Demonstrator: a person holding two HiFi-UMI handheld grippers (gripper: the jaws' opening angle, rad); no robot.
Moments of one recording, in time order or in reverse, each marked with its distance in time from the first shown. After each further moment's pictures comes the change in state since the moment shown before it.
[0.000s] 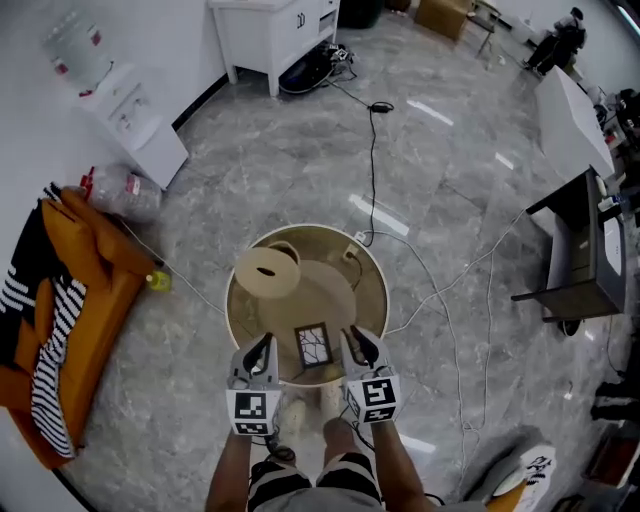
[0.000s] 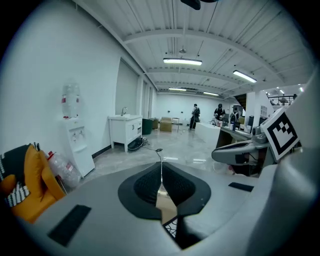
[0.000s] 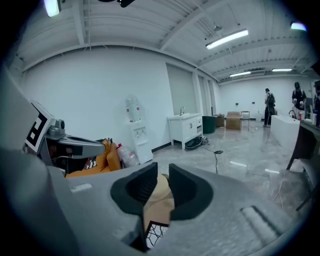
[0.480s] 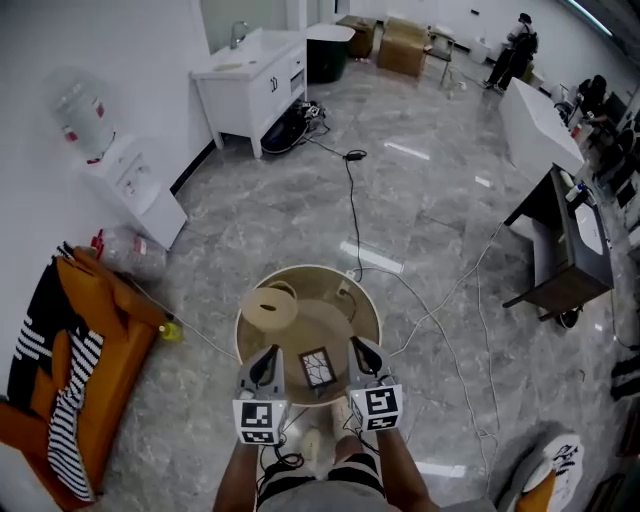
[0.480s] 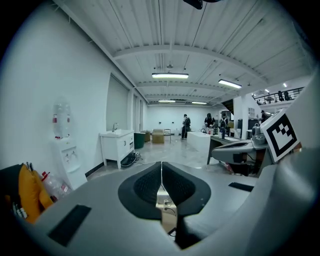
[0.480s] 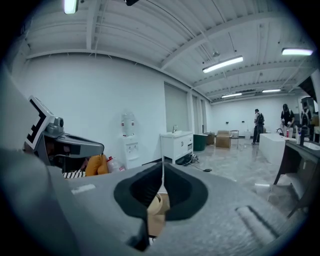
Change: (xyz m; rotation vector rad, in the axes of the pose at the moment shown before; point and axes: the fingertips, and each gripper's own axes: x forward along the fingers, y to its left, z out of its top) left arm -0.089 -0.039 0.107 0.095 -0.137 -0.078; right arm -0.113 0.020 0.105 -0.055 -0.174 -0.130
